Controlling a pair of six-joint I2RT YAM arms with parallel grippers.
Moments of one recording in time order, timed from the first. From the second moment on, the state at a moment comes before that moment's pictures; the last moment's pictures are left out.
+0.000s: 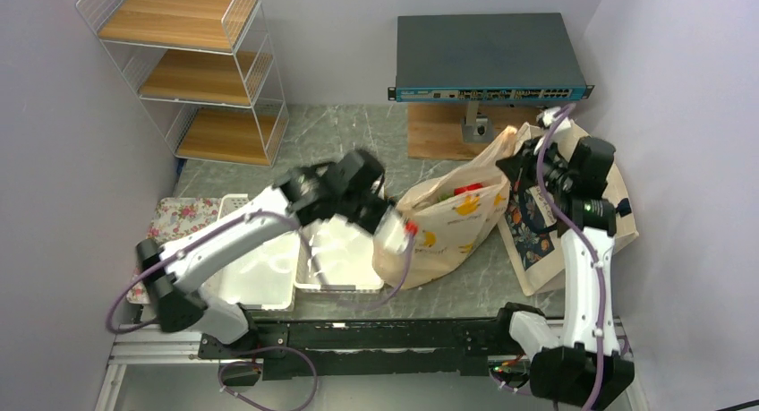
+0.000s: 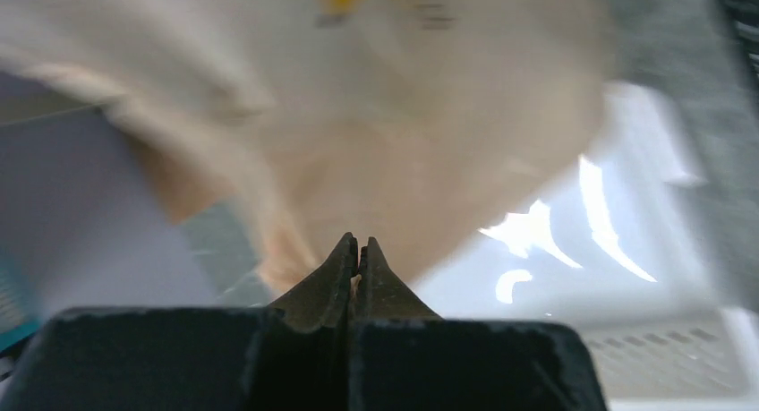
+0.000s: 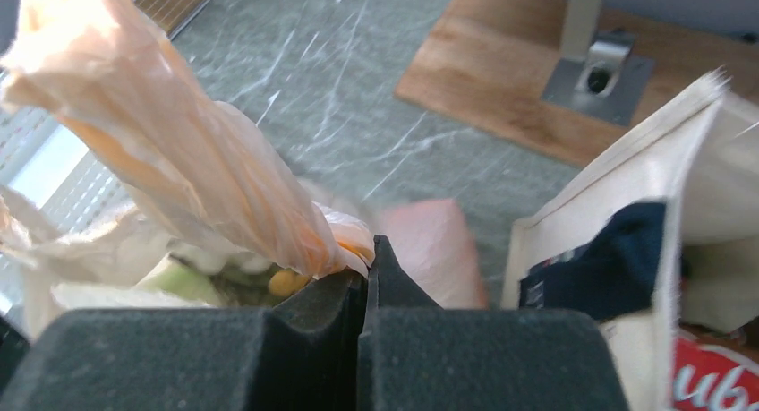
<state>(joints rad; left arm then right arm) -1.01 1.36 1.36 -0.93 0.24 1.21 -0.23 0.93 1.02 -0.50 -0.74 -0.10</state>
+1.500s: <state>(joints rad) -1.06 1.40 1.72 -0.76 0.45 0.93 -0.28 0.76 0.97 -0.73 -0.82 -0.21</state>
